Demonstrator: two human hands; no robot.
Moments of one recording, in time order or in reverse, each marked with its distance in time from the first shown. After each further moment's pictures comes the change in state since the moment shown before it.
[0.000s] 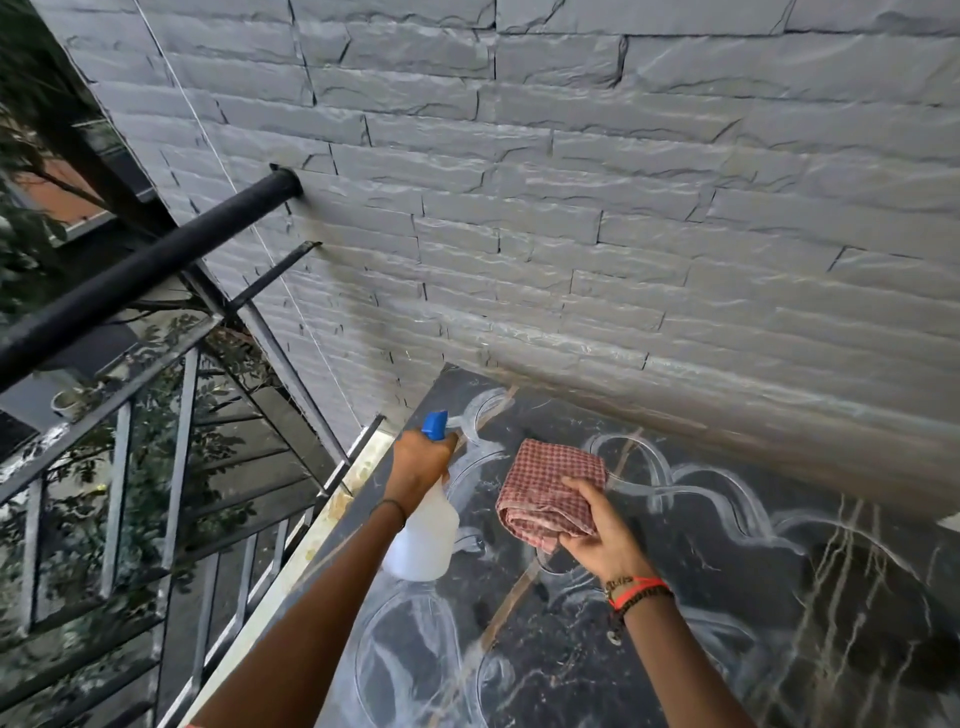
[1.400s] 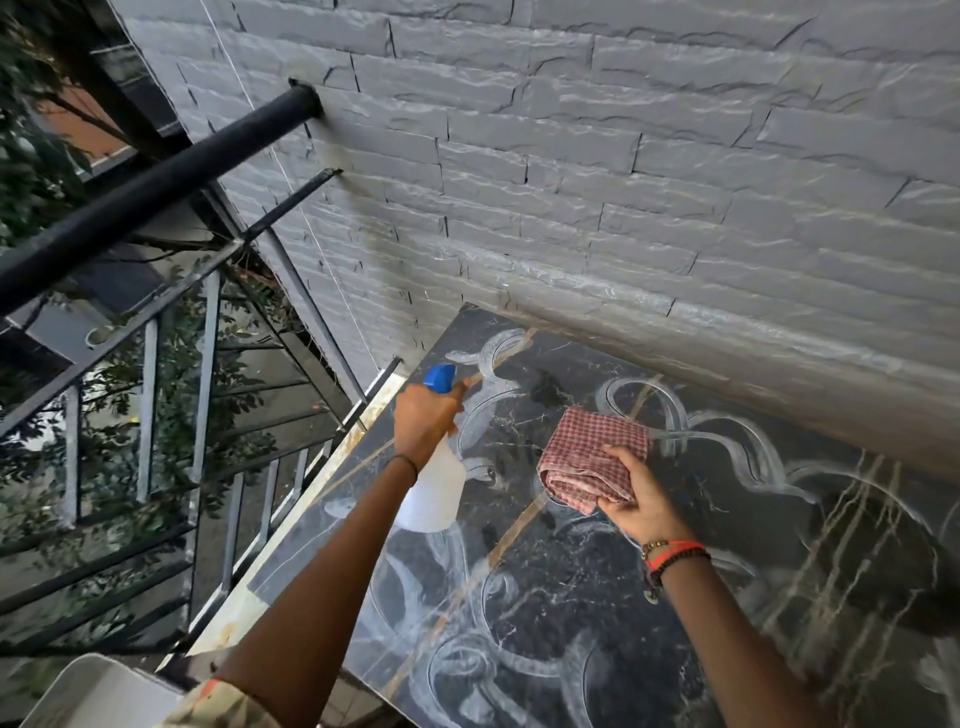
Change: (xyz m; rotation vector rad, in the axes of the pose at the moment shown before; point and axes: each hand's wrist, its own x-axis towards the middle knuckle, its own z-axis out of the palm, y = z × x) left_hand -0.031 -0.027 -0.001 -0.110 0.095 -0.014; right_hand -0.011 0.007 -0.043 -0.016 0.097 0.035
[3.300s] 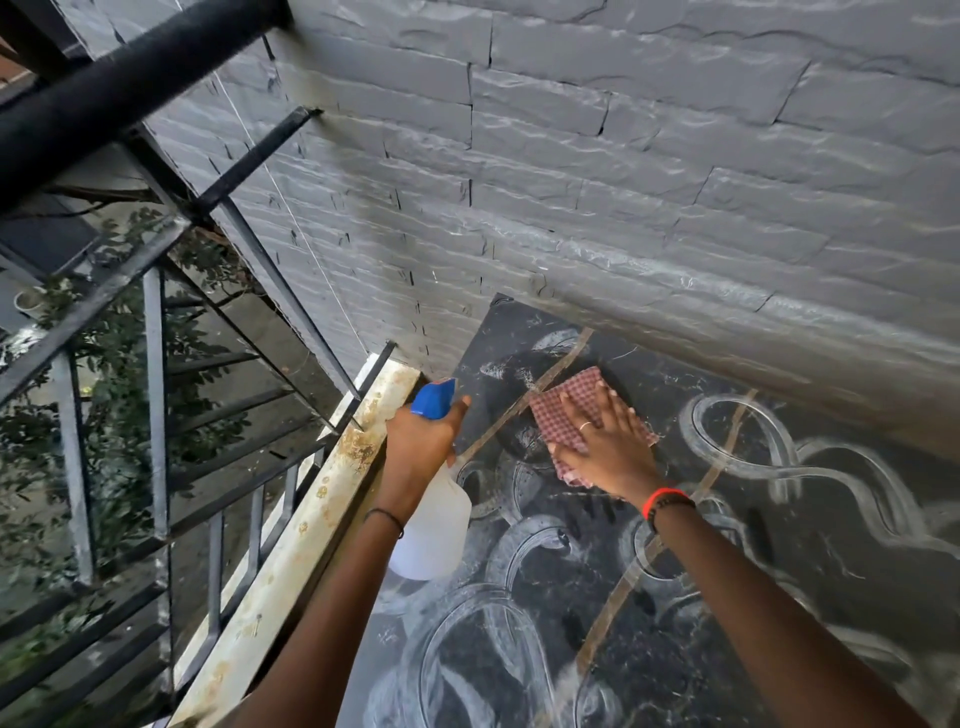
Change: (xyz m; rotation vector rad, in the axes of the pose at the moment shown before) left_hand 0.123 -0.065 -0.030 -0.064 -0.137 -0.088; right_hand 0.170 0.019 0.104 -2.129 0.087 -0.542
